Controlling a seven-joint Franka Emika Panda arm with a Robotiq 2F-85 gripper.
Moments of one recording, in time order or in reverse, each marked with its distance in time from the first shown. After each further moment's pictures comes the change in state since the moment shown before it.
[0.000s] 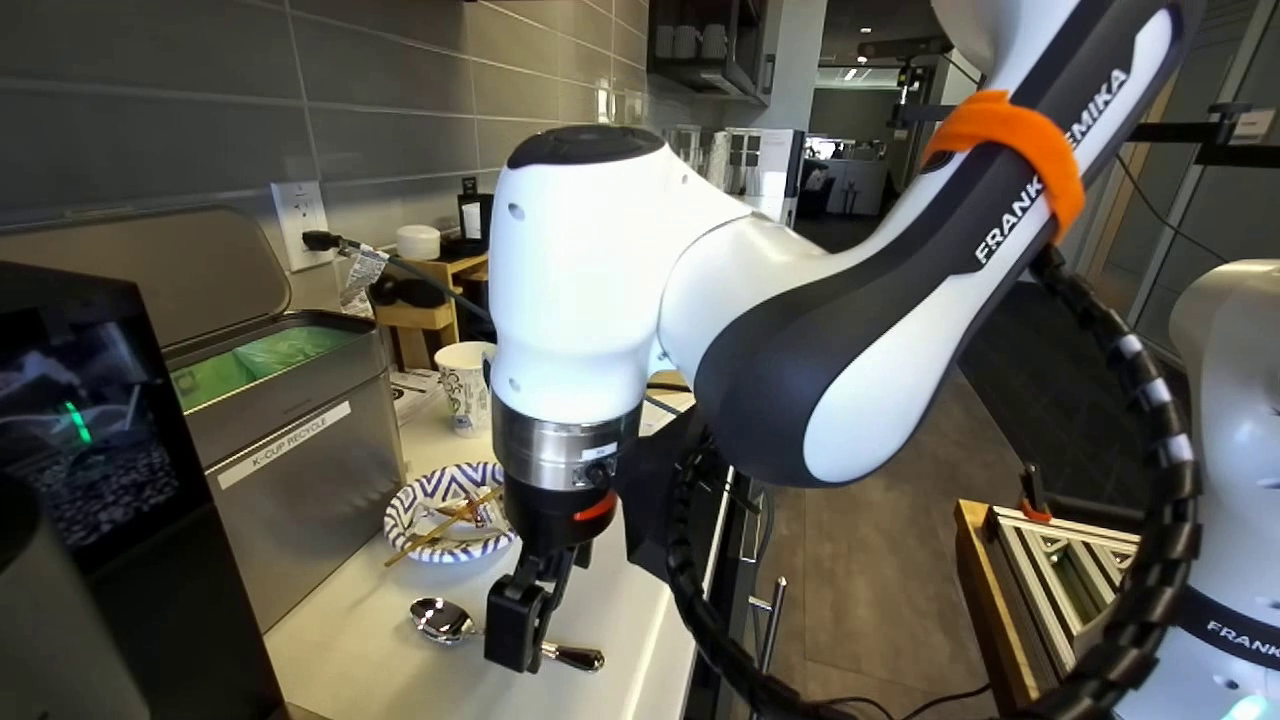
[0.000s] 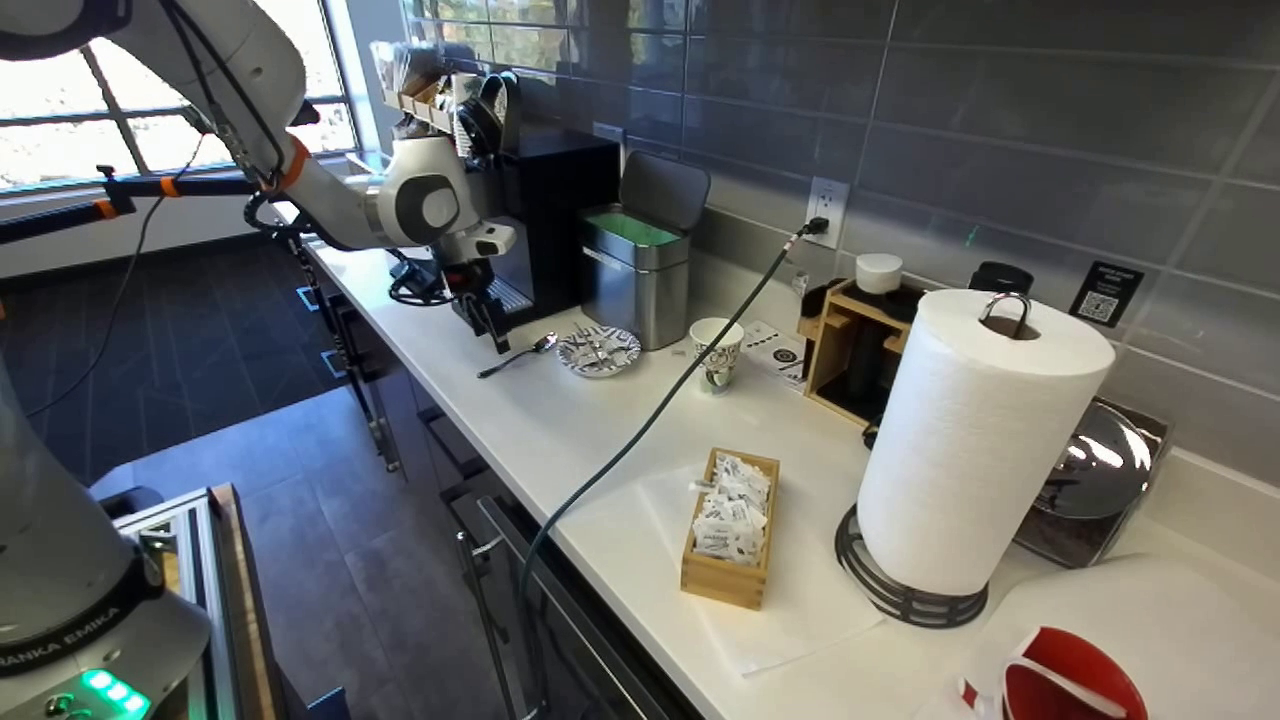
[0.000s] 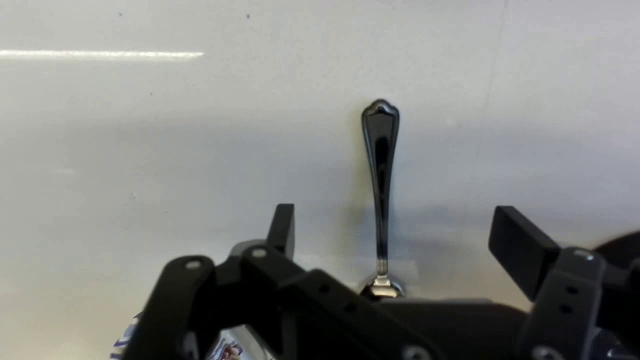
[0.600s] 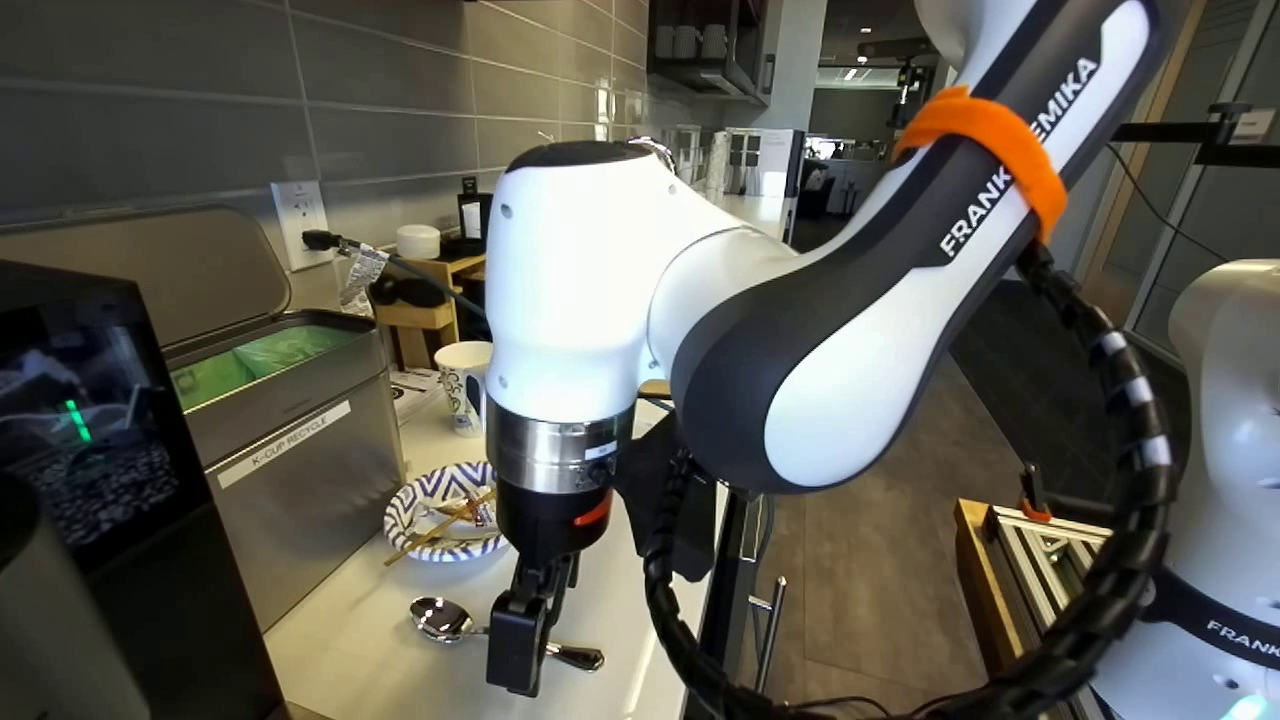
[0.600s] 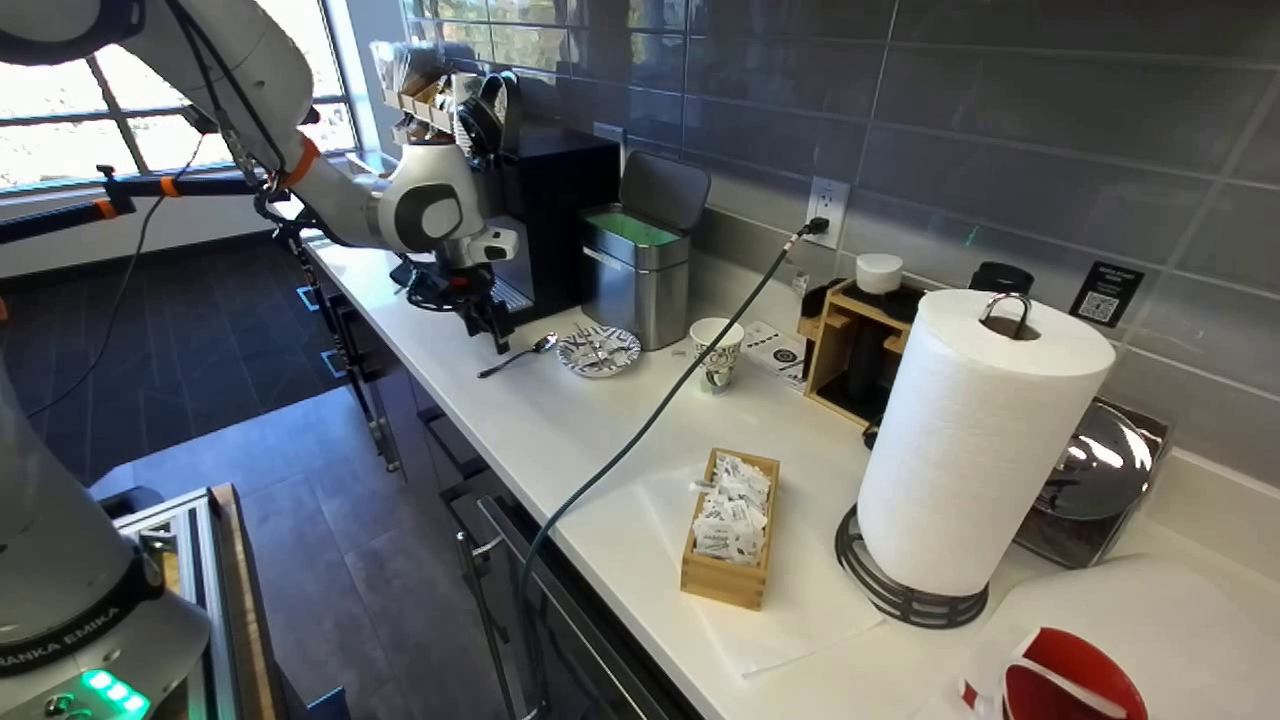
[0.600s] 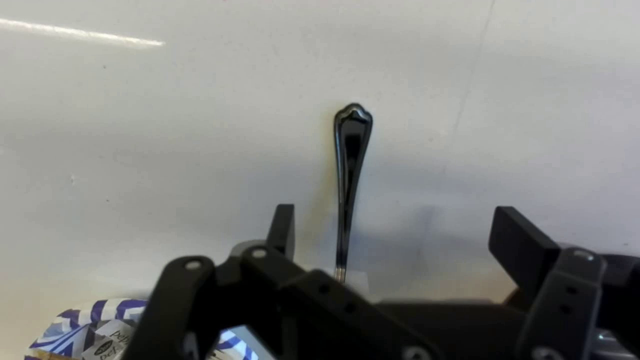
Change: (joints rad) arm 0.010 0.020 -0.008 0.006 0.135 0.033 -0.231
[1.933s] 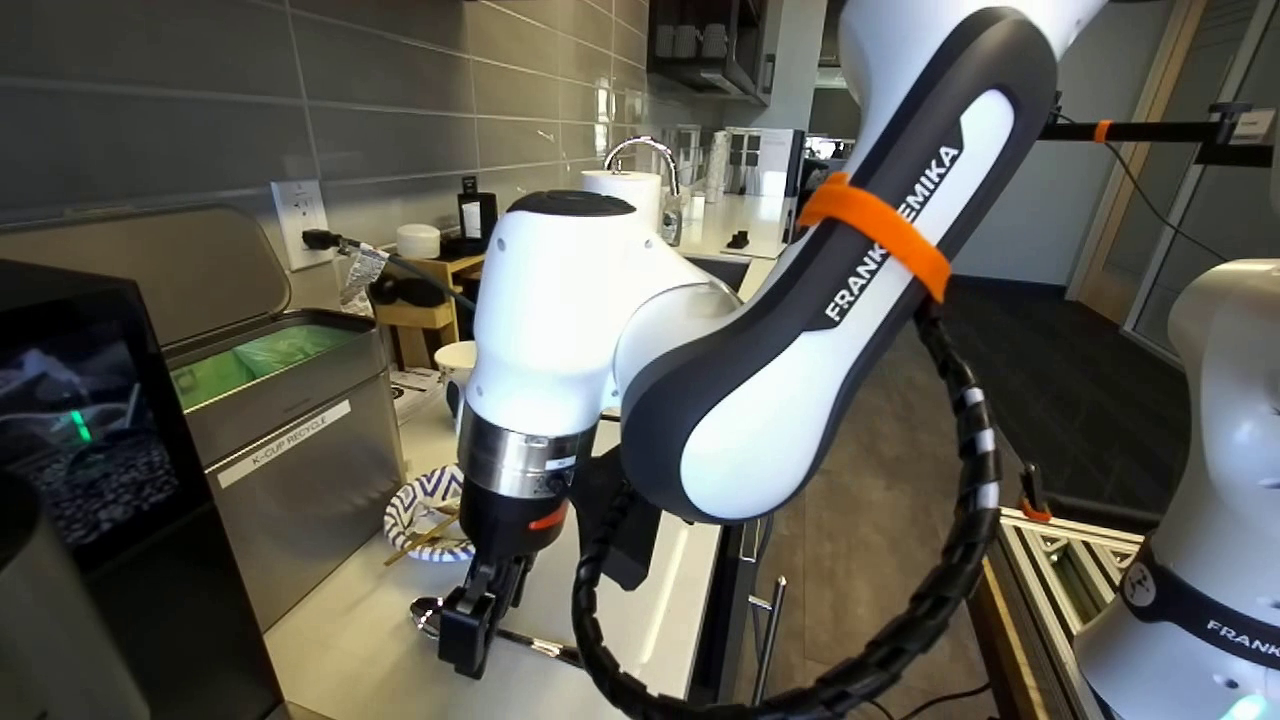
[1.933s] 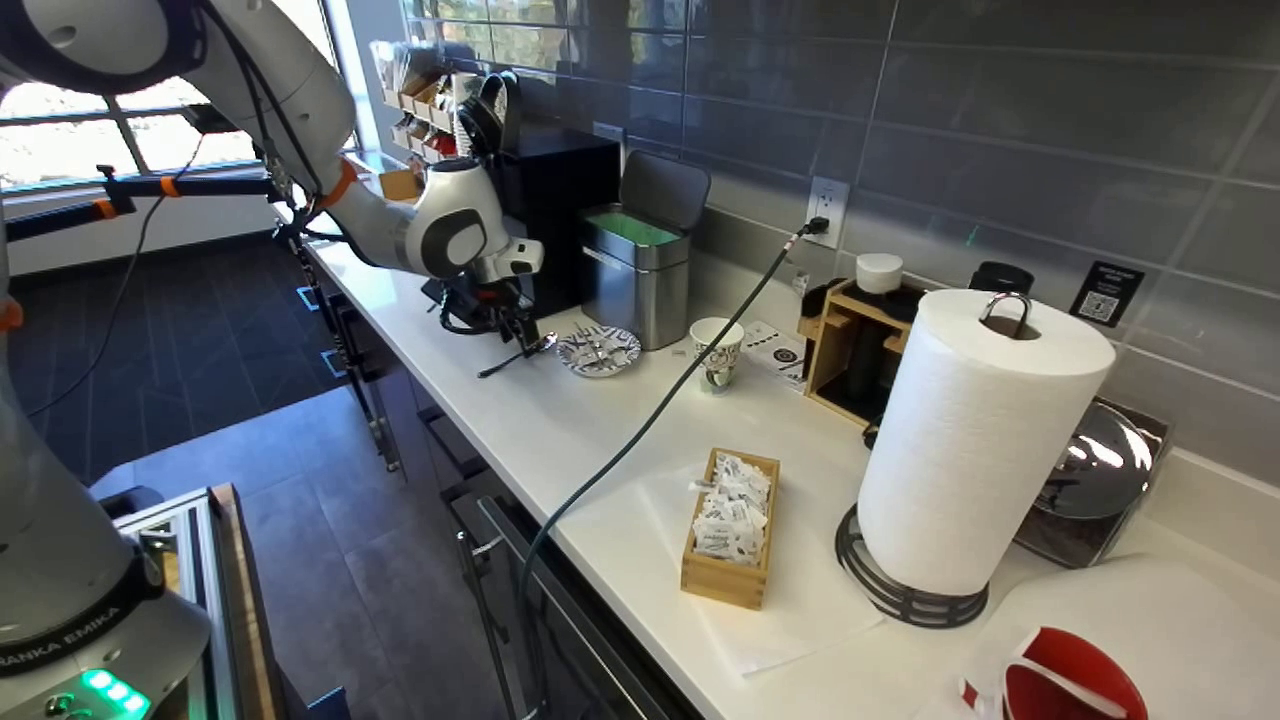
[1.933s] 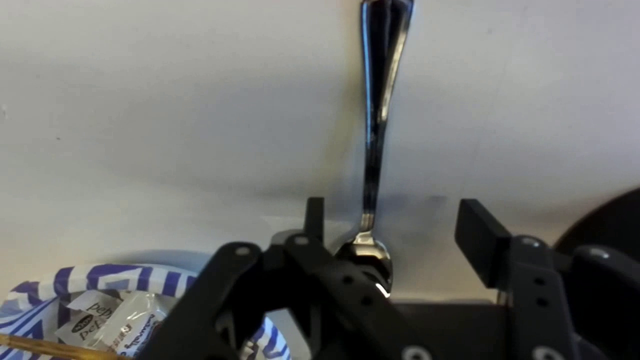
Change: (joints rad) arm 0.006 0.115 -0.059 0.055 0.035 0.187 -0.047
